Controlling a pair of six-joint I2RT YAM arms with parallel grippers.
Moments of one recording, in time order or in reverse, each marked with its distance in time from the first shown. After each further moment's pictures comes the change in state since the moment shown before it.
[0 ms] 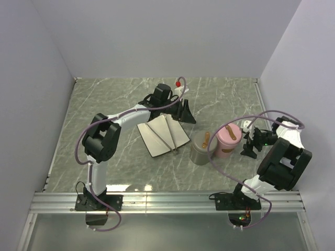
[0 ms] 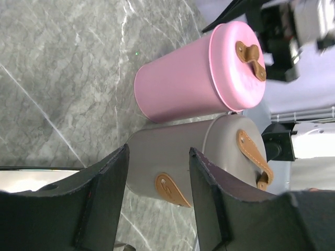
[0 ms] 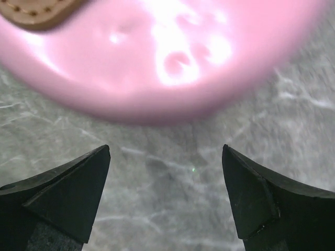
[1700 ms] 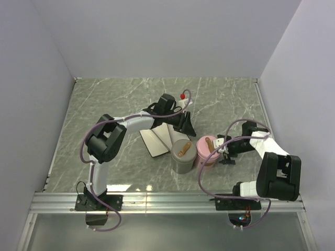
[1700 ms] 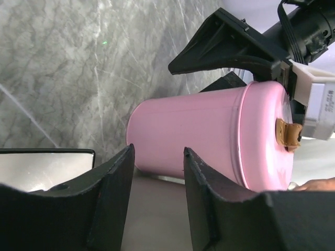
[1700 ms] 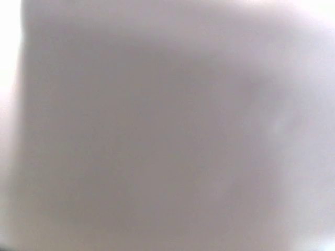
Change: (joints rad) left arm -0.050 0.029 -0.098 0.019 0.049 0.006; right arm 0.423 -0.153 -0.314 0.261 -0.046 -0.074
